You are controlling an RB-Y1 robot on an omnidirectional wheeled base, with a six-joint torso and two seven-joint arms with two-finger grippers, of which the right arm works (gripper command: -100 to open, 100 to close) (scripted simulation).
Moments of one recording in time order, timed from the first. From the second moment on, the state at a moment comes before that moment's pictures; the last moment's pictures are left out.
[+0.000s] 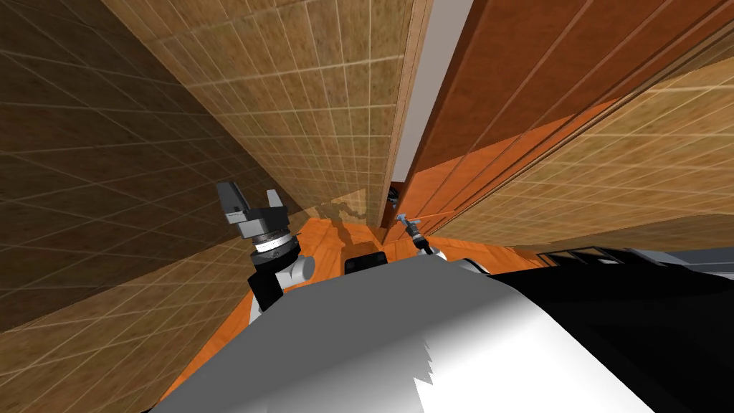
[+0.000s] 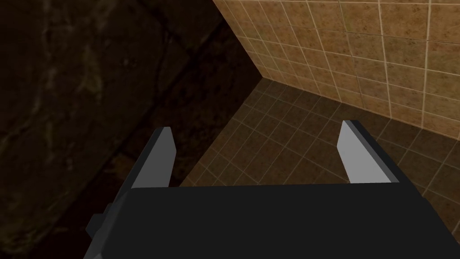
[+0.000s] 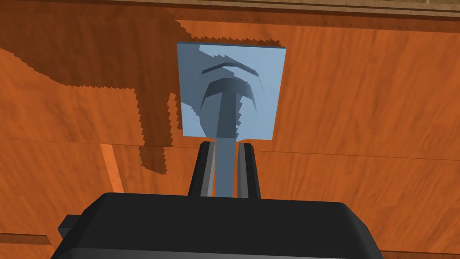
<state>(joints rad) -0.03 -0.40 0.00 -0.44 0.03 -1.10 -0.41</state>
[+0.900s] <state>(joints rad) 0.03 -0.45 0.03 -0.44 0.05 -1.20 -0.47</state>
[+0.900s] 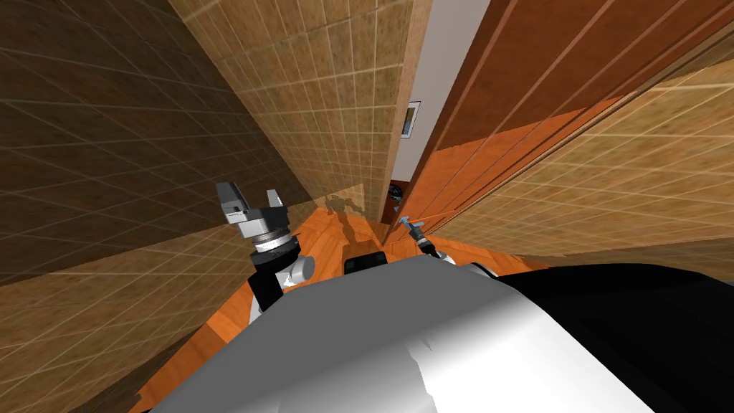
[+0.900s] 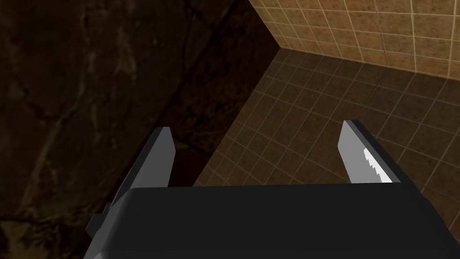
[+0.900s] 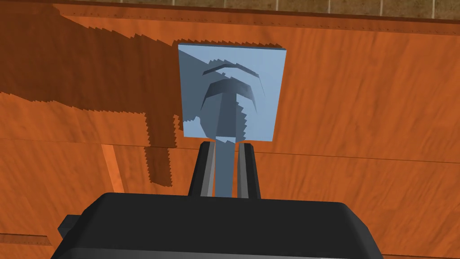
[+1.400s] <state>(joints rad) 0.05 -0.47 0.03 -0.40 0.06 -1.27 -0.48</state>
